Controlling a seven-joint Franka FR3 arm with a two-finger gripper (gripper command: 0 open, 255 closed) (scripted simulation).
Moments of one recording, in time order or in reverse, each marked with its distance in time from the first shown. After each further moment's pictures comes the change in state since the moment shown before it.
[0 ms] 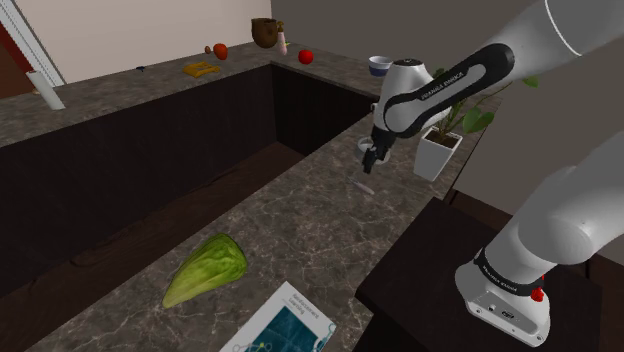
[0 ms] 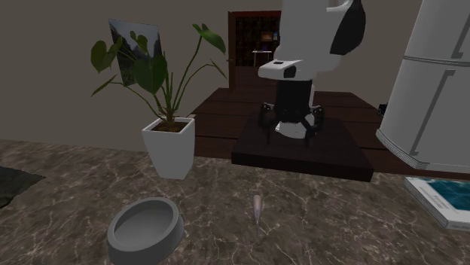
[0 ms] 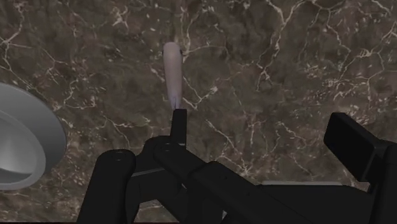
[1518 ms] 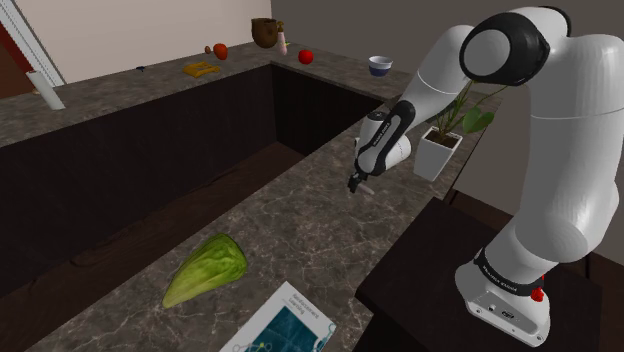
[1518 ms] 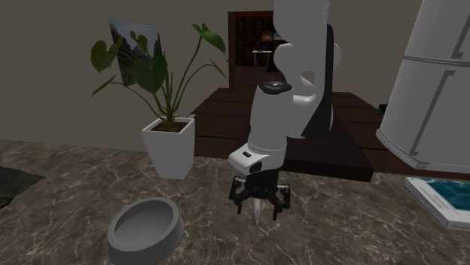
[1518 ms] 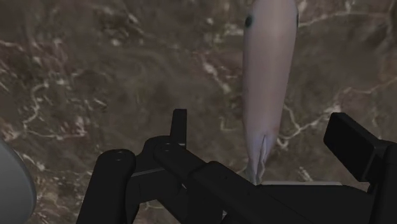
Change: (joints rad) arm -0.050 0.664 -0.030 0.258 -0.034 0.435 -0.048
